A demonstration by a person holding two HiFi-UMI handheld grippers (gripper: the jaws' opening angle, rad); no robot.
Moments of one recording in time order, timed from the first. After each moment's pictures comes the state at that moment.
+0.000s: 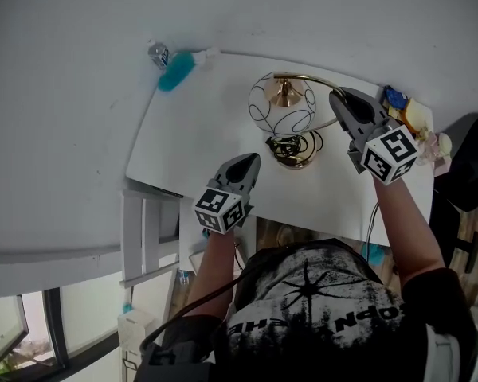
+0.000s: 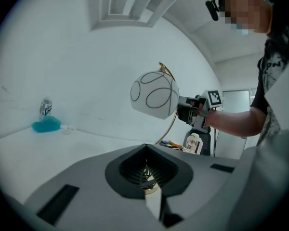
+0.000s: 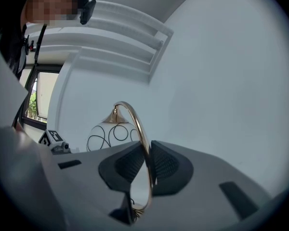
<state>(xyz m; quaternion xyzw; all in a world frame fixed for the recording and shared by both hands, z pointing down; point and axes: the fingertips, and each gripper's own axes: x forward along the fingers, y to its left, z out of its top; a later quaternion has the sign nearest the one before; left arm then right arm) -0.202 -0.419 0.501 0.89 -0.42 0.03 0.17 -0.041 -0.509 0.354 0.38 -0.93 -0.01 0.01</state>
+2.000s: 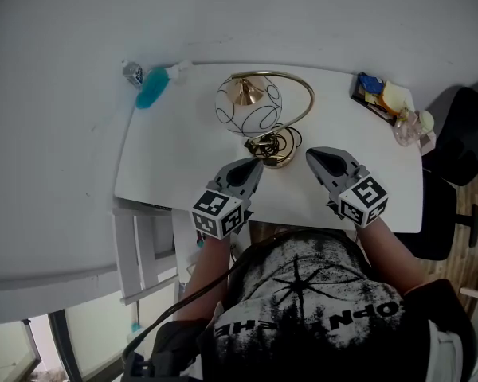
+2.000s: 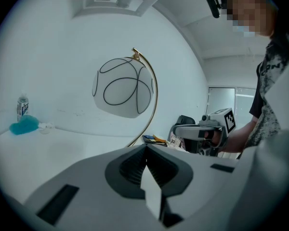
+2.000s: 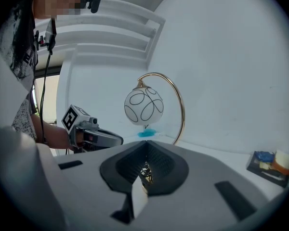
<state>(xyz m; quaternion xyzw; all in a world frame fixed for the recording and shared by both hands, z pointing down) -0.137 -0.402 0.486 0.92 -0.34 0.07 0.17 -0.030 -0.399 0.456 0.38 -0.92 0.08 0.06</state>
